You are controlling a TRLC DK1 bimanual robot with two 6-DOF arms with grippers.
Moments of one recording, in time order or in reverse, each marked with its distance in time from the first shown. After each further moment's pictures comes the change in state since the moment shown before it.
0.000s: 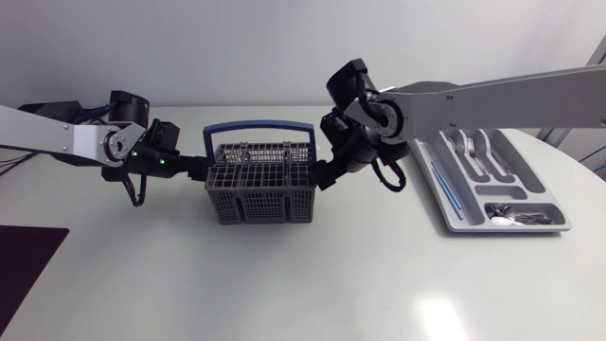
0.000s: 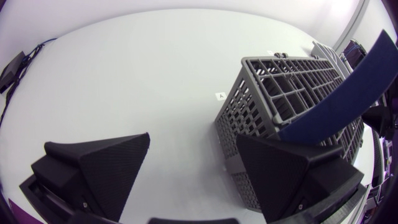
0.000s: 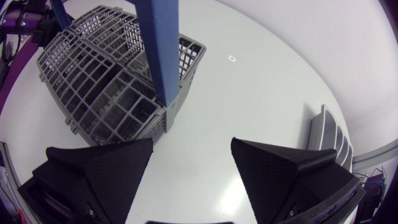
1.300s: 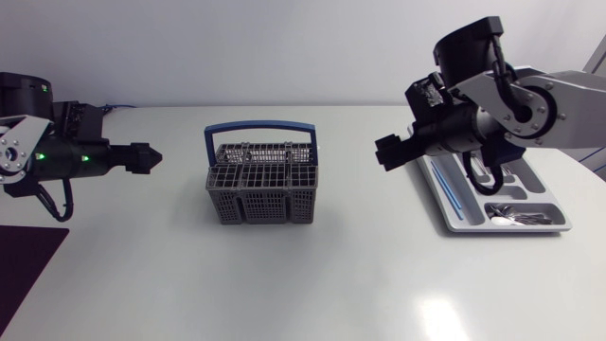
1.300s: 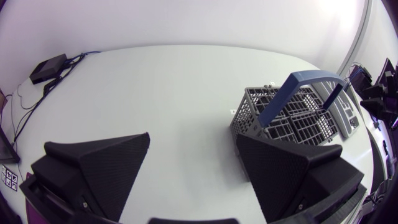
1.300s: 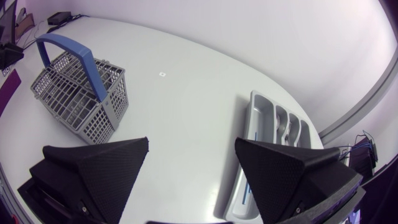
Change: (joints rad) left arm 0.183 -0.483 -0.232 -0.080 0.024 0.012; right arm -0.195 -0.432 -0.276 0.068 0.090 -0.040
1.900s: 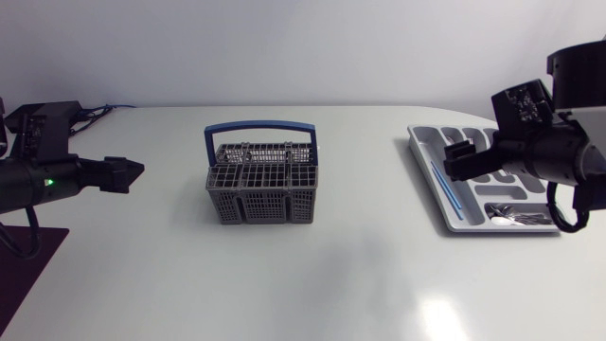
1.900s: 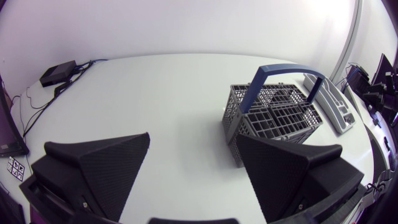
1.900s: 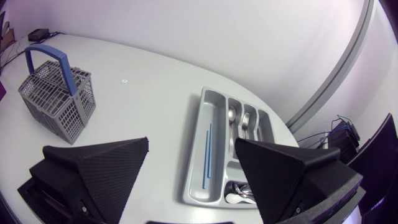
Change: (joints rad) left arm 0.012 -0.320 -0.151 -0.092 -0.002 0.004; right arm -0.183 -0.347 -0.240 0.061 0.015 -0.089
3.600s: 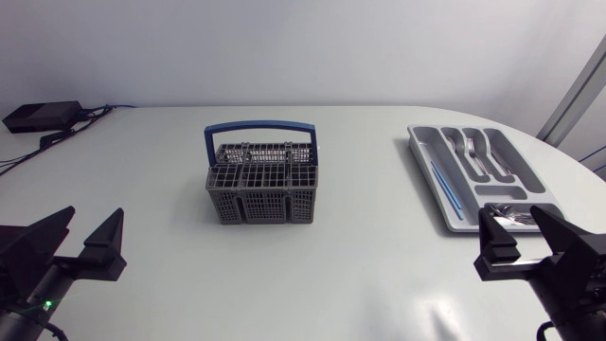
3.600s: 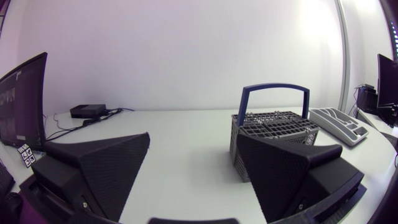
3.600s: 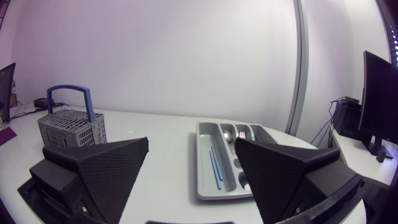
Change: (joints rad) left arm -0.148 -0.967 -0.635 0.202 -0.257 -0.109; right arm -0.161 -1.018 -0.774 0.282 -0.197 0.173
